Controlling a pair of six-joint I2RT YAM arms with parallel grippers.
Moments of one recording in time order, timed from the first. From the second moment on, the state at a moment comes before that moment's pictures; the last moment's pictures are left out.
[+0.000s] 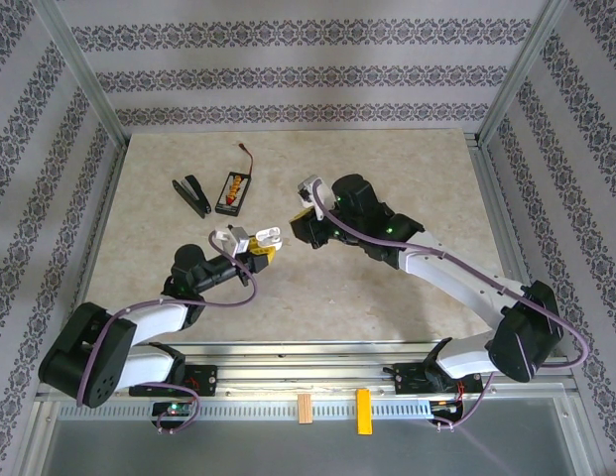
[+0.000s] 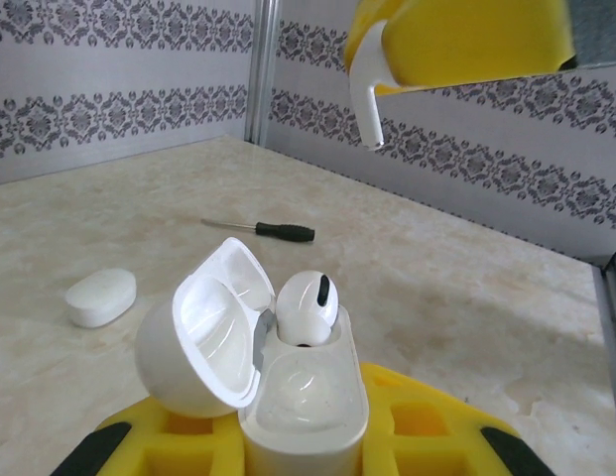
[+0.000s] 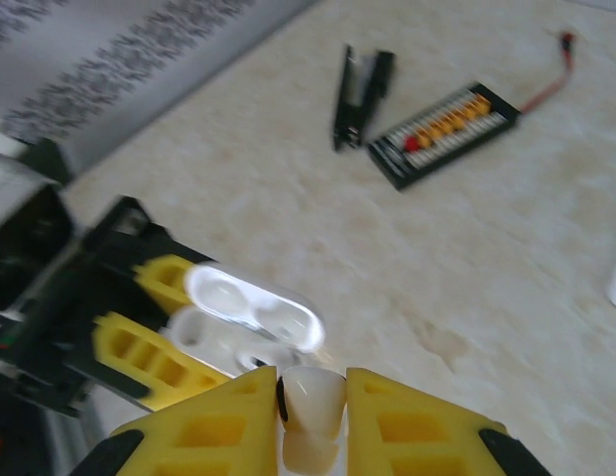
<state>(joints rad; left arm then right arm) -0.35 1.26 0.25 0.98 0.63 -0.13 0.72 1.39 1.13 -0.26 -0.34 0.16</state>
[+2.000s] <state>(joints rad) -0.35 1.36 0.30 1.09 0.64 -0.27 0.80 1.53 1.04 0.06 -0.43 0.05</state>
